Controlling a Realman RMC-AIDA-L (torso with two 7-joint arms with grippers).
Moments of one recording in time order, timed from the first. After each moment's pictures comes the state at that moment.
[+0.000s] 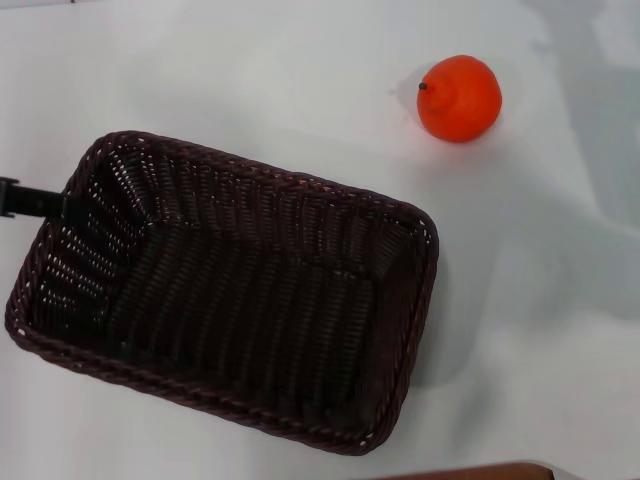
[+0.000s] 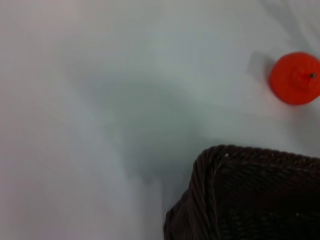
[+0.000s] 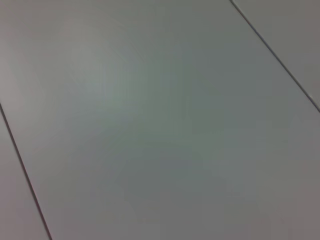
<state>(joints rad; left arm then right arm) -0.46 -2.06 -2.34 -1.37 2.43 -1.82 0.67 0.55 2.10 2.40 0.05 -0.42 1.40 0.69</state>
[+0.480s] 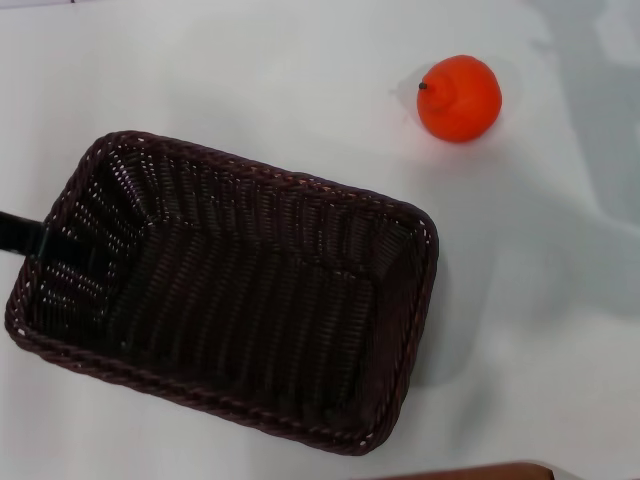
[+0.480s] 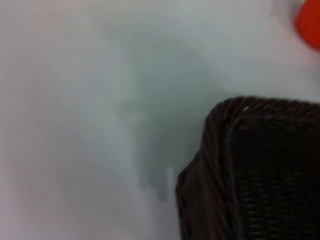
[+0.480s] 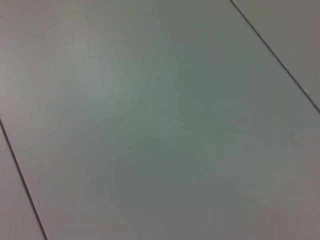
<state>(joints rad) -0.50 -2.12 -2.26 -1.36 2.62 -1.80 0.66 0.55 2.10 2.41 0.06 -0.42 1.37 0.69</state>
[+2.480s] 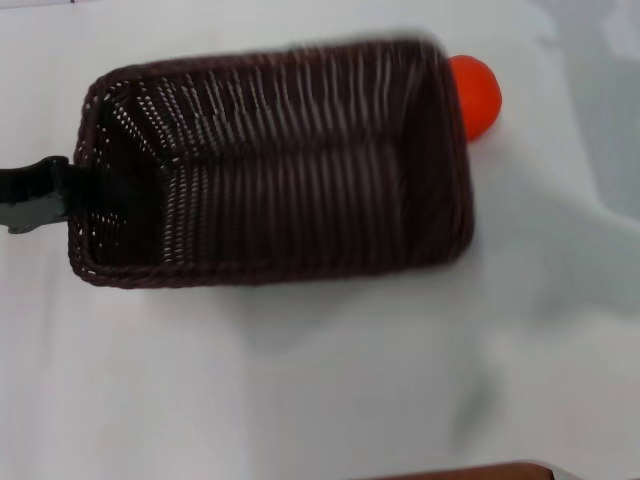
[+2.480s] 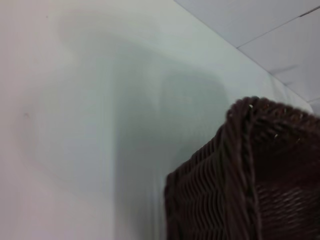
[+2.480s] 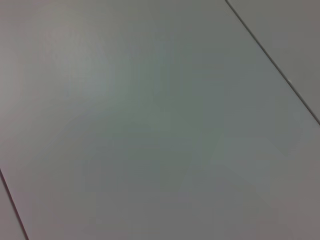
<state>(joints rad) -0.48 -2.17 -2.57 -1.16 2.41 -1.69 0.52 0.56 2.09 2.42 0.07 -0.42 1.31 0.69</state>
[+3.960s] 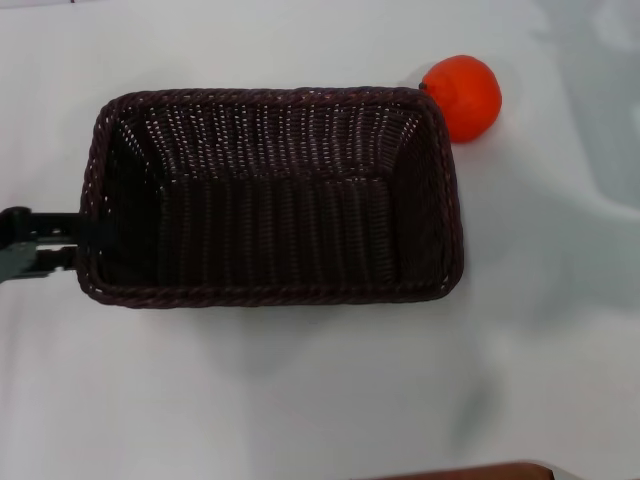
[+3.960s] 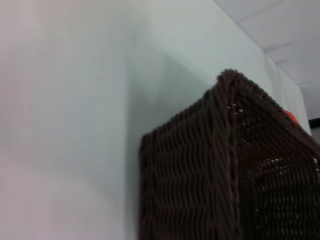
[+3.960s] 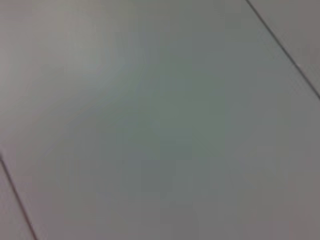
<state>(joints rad) -0.40 -2.12 -2.58 -1.15 2.36 -1.81 0.55 0.57 2.09 2.38 0.11 -0.43 1.24 0.70</state>
